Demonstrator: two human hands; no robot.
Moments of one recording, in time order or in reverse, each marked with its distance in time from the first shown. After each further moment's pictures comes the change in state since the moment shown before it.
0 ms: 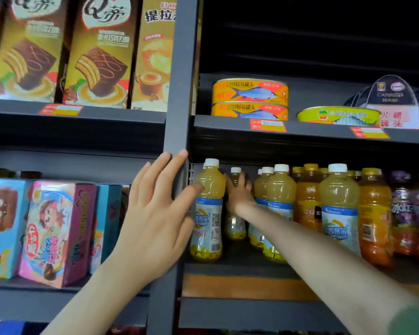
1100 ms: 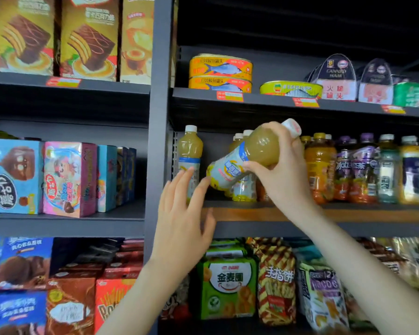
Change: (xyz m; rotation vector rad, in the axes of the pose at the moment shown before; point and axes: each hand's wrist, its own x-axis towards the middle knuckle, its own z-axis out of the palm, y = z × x) left_hand -0.056 0.107 -0.006 -0.224 -0.034 -0.244; right_hand -0.251 0.043 -0.115 0.588 0.667 -0.308
